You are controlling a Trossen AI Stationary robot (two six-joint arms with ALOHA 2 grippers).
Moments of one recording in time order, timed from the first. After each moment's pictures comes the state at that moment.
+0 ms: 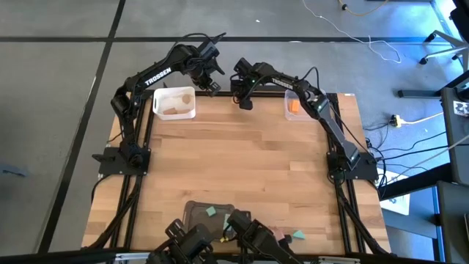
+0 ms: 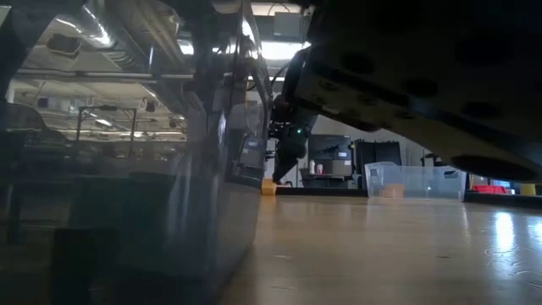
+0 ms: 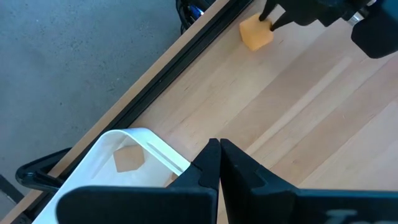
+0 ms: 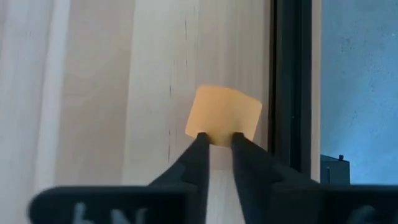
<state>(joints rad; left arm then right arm) 0.75 1.88 1.89 -1.19 -0.04 -0.05 -0.68 2.50 2.19 -0.91 -0.27 -0.68</state>
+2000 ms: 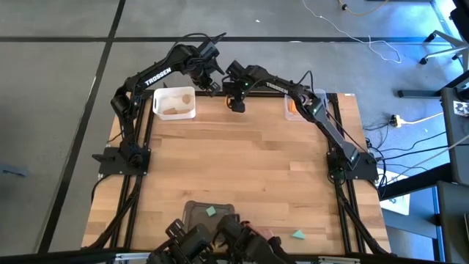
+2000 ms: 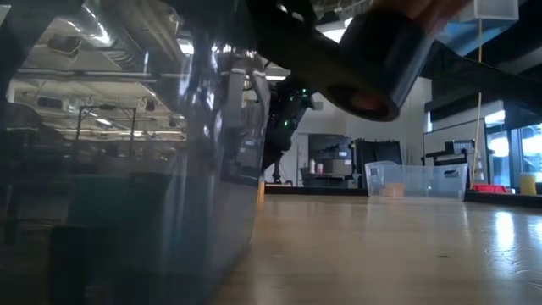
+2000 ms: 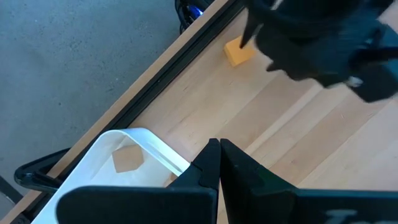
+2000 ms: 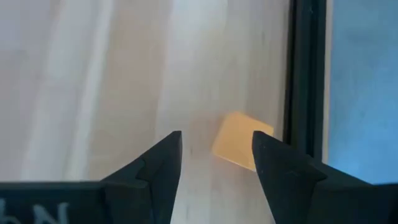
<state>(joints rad) 0.75 1.88 1.89 -1.19 -0.03 -0.05 -0.61 2.53 2.31 -0.90 -0.29 -0.65</state>
